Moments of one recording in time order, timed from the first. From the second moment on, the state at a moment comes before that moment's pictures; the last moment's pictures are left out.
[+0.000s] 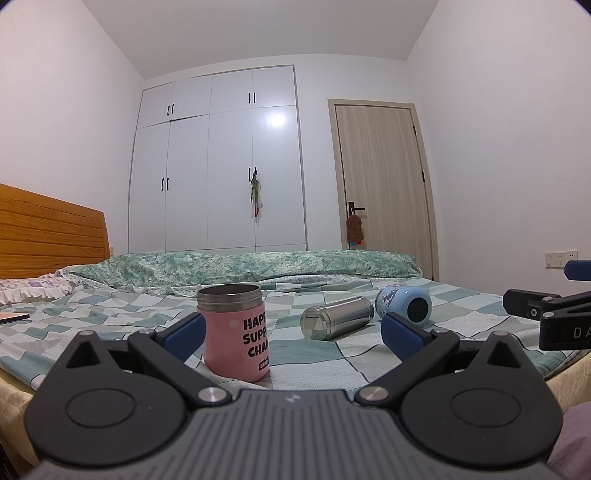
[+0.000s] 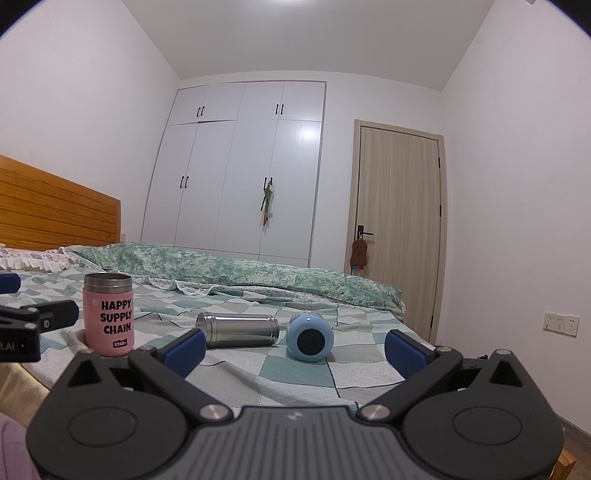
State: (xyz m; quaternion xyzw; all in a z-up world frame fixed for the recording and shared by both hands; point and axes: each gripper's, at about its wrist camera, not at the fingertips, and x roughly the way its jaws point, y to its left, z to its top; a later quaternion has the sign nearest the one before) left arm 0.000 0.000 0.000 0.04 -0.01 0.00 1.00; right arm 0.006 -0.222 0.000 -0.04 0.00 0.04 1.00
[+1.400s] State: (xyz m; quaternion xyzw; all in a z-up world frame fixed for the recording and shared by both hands) left arm 0.204 -0.073 0.098 0.16 0.16 -0.14 0.96; right arm 0.152 -0.289 0.069 -0.06 0.08 0.12 0.99
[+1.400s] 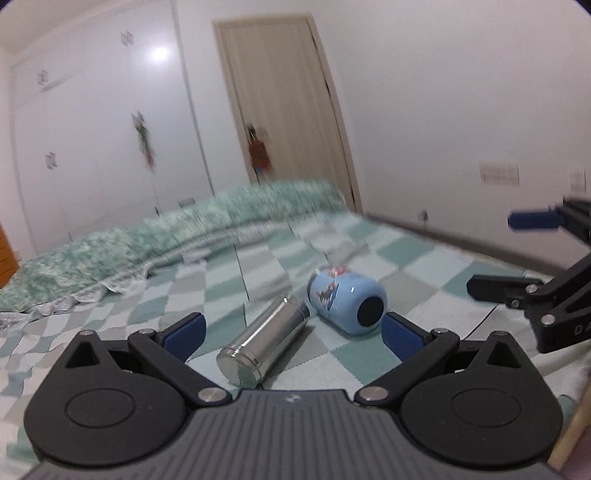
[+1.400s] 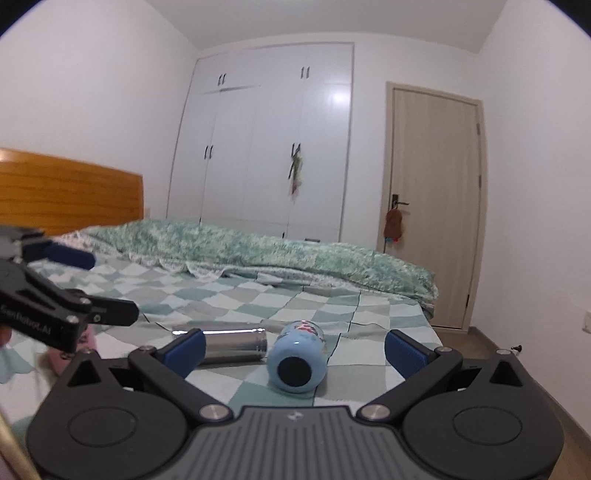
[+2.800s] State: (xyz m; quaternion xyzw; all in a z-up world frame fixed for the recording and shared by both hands) left arm 0.366 -0.123 0.066 0.24 0.44 -0.15 0.85; right arm 0.296 -0.313 0.090 -0.10 0.21 0.20 0.95
